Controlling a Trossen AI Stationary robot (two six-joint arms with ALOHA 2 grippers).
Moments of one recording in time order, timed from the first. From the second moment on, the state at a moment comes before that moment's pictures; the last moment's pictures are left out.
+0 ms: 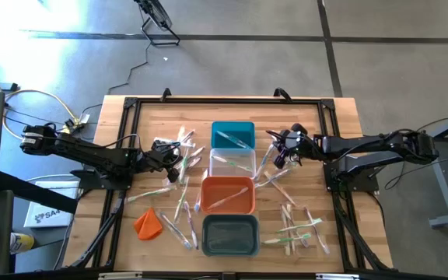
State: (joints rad) left arm -0.05 0.95 0.21 0.10 -0.45 -0.48; right arm -0.19 1.09 0.46 -0.13 0.33 0.24
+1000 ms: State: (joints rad) left arm -0.05 0.95 0.21 0.10 -0.45 -0.48; right arm -0.13 1.11 0.76 -0.93 0.07 0.39
